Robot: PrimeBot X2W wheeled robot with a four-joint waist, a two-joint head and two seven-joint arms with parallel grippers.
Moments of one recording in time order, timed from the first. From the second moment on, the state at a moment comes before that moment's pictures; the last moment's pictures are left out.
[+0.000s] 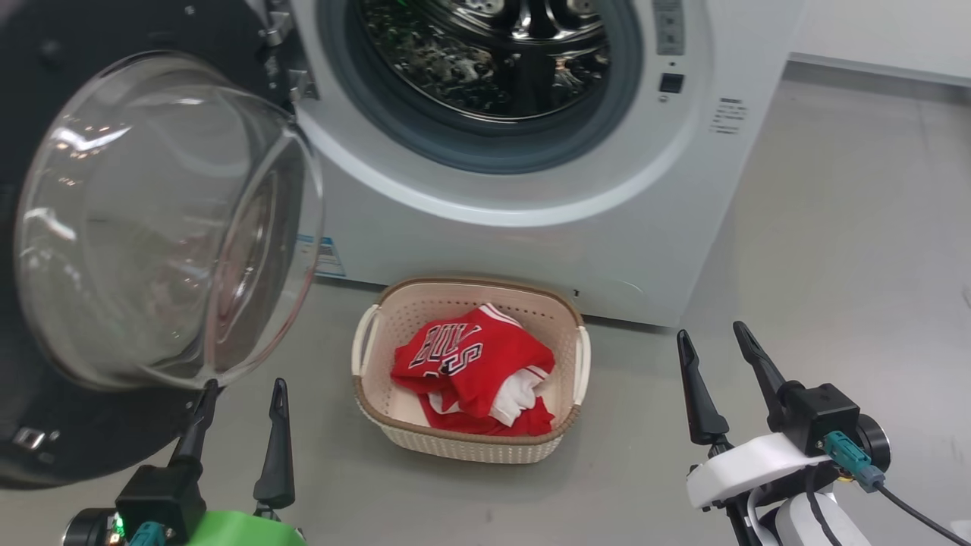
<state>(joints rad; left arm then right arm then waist) 0.15 0.06 -0.14 -0.18 -0.25 0.11 -0.05 -0.05 -0.09 0.28 0.20 0.31 -0.05 -0.26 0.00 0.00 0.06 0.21</state>
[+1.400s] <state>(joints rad) 0.15 0.05 -0.11 -0.17 -0.25 0.11 -0.06 -0.05 -0.08 0.32 0.20 0.31 -0.05 -0.23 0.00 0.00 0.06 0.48</state>
